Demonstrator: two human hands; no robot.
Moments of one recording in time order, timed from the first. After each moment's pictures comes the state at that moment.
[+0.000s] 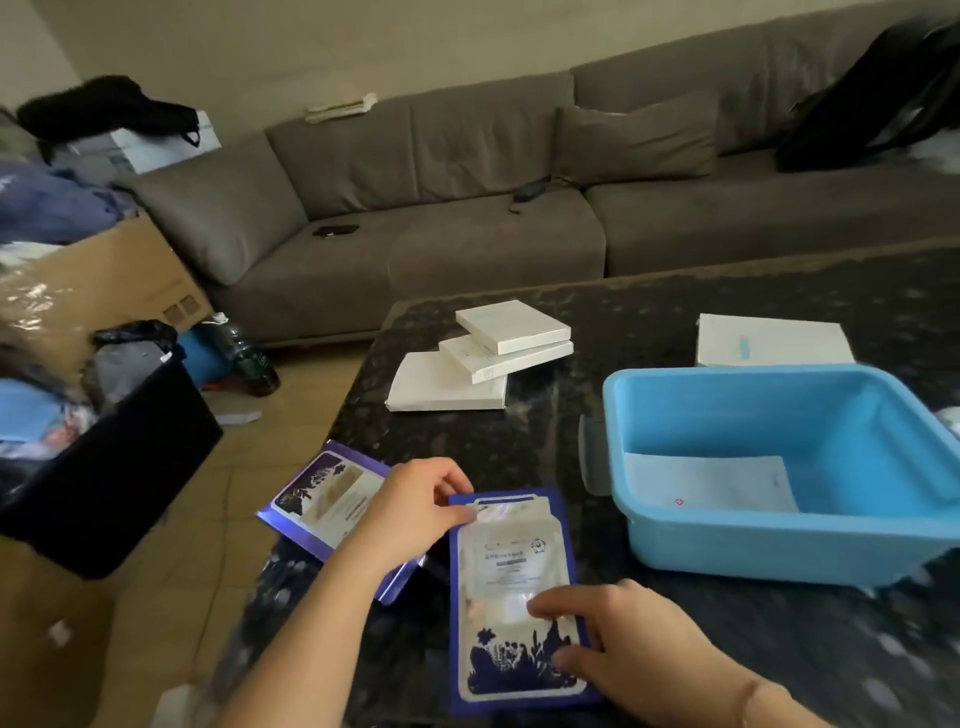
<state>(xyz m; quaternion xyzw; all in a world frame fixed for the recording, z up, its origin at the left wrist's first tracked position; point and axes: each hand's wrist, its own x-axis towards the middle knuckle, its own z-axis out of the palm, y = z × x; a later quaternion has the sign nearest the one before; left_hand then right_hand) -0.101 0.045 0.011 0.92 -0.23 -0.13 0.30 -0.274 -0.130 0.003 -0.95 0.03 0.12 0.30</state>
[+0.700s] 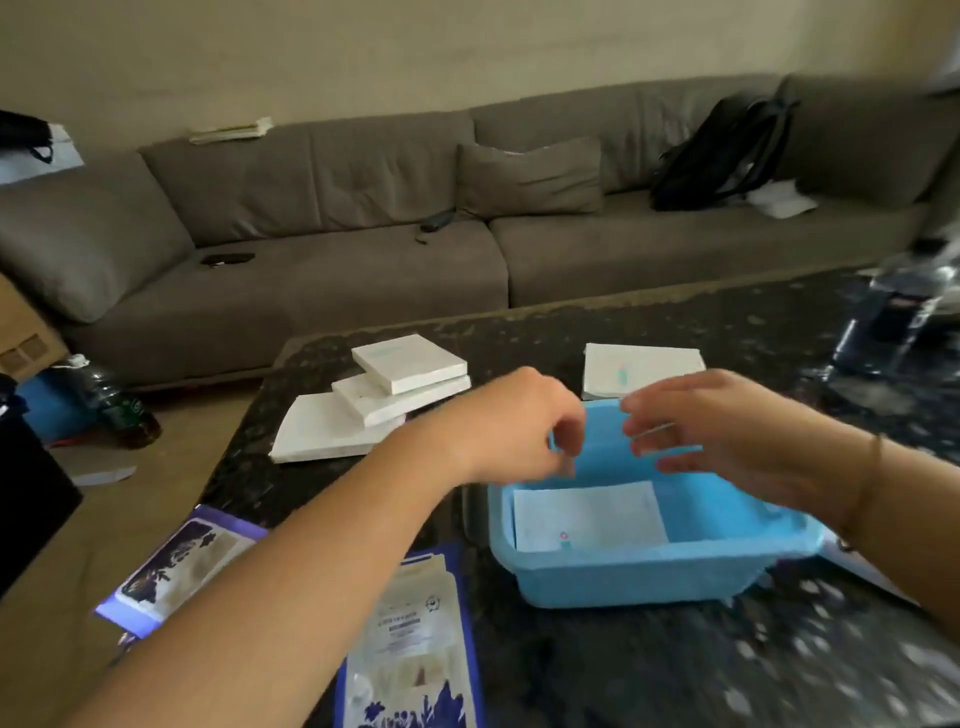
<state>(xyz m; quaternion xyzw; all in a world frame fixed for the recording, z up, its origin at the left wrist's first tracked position) -0.149 -0.132 0.142 0.81 -0.57 -0.09 0.10 -0.274 -0.280 0.132 -0.74 0.32 -0.05 0.59</state>
